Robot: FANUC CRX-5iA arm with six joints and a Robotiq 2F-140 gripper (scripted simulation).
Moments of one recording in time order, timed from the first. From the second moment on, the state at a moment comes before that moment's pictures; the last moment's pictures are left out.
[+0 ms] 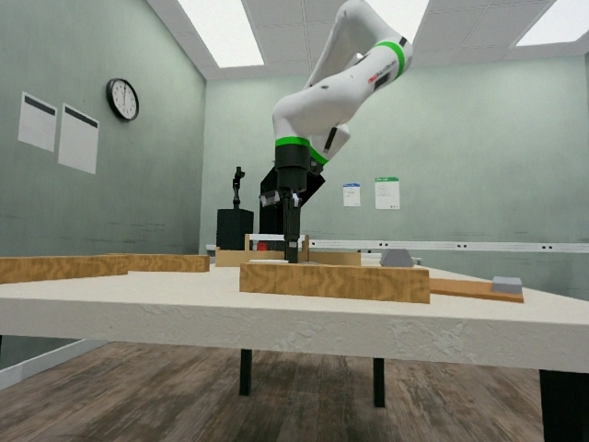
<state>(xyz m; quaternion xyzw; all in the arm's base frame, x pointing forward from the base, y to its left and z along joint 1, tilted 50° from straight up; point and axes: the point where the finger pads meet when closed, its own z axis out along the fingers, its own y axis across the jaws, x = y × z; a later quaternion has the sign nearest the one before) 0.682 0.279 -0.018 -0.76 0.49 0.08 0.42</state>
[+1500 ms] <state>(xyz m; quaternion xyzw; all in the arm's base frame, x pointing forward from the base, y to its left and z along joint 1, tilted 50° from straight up) 0.671 0.253 0.005 -0.76 0.49 0.08 0.42</state>
